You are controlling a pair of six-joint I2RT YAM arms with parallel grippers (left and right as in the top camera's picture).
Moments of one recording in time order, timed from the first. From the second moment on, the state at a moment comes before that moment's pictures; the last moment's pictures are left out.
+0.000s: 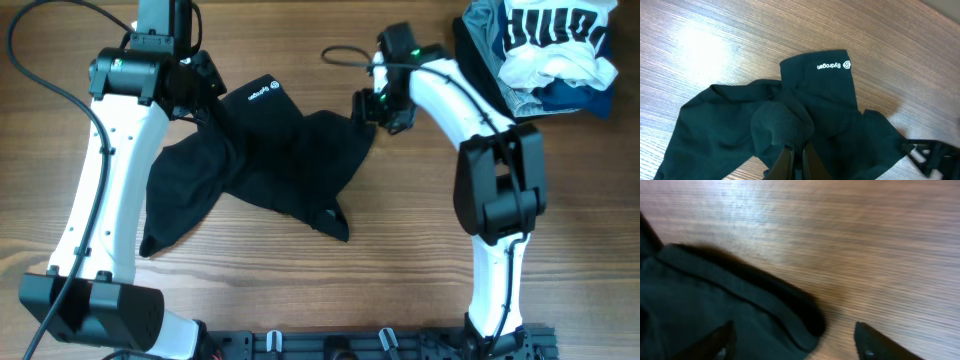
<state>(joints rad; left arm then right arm) -0.13 1.67 1.72 -1.12 -0.08 -0.54 0.30 2.25 1.76 -0.93 -0.23 0.24</state>
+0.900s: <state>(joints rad) -0.13 1.03 1.76 -0.87 -0.25 -0.43 -0.08 1.42 1.94 -1.10 -0.20 0.09</state>
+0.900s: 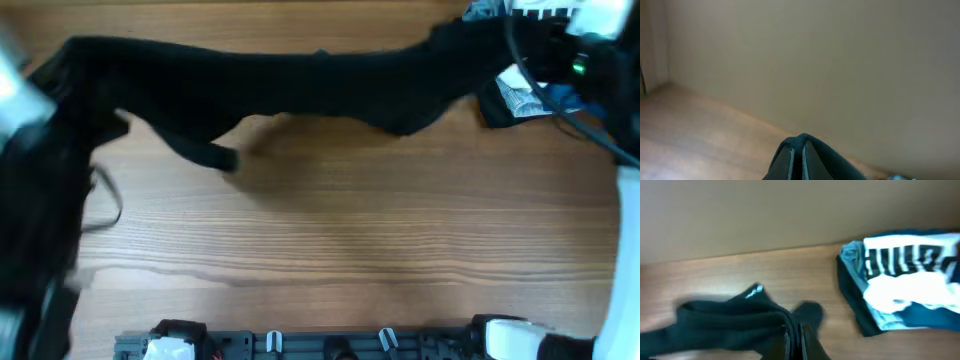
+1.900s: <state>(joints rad) -0.11 1.44 1.84 -1.18 -0.50 -0.48 -0.06 2.01 2.35 -1.24 -0.40 -0.08</state>
